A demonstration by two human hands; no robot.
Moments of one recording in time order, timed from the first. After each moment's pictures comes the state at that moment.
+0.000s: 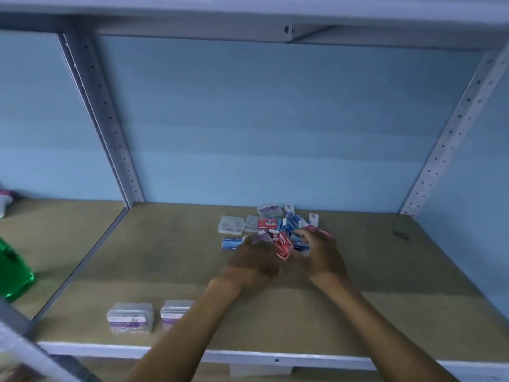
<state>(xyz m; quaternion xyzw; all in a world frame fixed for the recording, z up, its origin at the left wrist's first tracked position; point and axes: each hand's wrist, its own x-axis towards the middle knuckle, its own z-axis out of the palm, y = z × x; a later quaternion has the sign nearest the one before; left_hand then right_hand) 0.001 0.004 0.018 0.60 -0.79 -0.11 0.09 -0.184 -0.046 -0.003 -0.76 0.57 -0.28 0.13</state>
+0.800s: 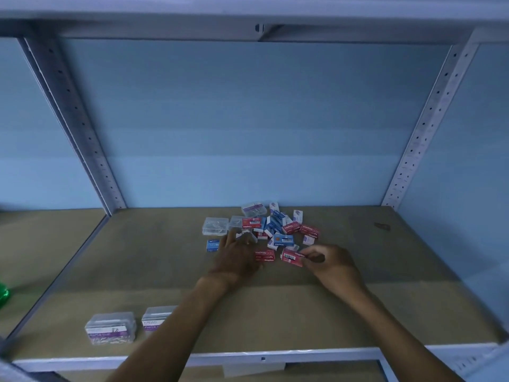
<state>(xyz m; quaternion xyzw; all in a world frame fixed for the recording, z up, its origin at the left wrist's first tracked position) 0.002 -0.032 -0.023 0.64 -0.76 -0.05 0.11 -0.245 -0.033 -0.014 -0.70 0.60 -0.29 0.27</state>
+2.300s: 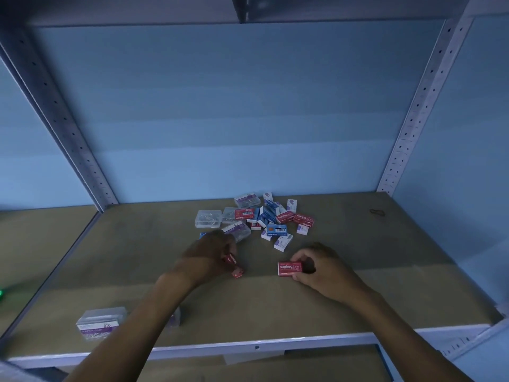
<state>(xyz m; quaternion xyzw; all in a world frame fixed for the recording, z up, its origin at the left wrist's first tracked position) 0.033 0.014 0.030 0.62 -0.75 -0.18 0.15 -0.260 -0.011 -0.020 -0.80 0.52 -0.18 0.25</state>
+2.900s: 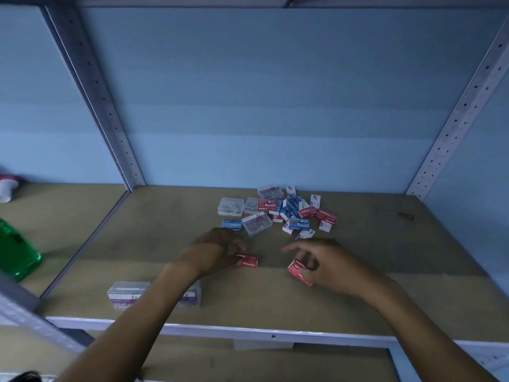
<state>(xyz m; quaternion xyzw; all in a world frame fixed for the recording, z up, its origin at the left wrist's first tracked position) 0.070 0.029 0.015 0.63 -0.75 -0.17 0.12 -0.222 -0.006 0.017 -0.85 0.40 -0.12 0.31</state>
